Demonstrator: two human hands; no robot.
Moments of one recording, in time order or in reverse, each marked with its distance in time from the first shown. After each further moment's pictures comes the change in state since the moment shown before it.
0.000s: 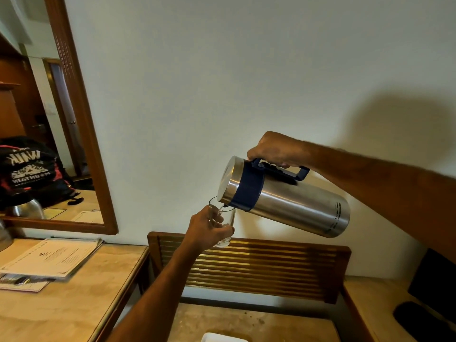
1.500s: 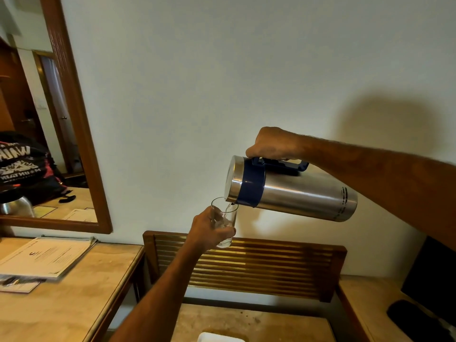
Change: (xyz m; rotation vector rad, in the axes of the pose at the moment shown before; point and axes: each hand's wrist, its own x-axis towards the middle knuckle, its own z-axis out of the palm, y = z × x) left_hand 0.009 -0.013 0.011 -0.024 0.003 -0.002; right_hand 0.029 -0.001 0.003 -0.304 0.021 -0.121
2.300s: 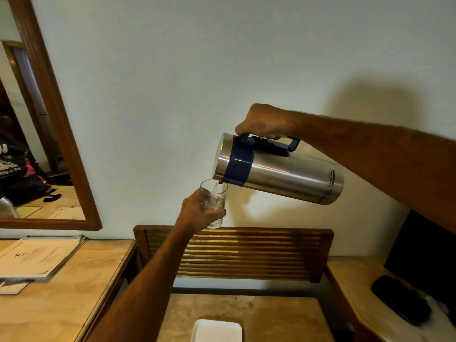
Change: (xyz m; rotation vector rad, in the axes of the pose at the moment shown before) left_hand 0.011 0.015 -0.004 0.063 0.028 0.056; right_hand -0.008 0.002 -0.026 0.104 0.021 0.038
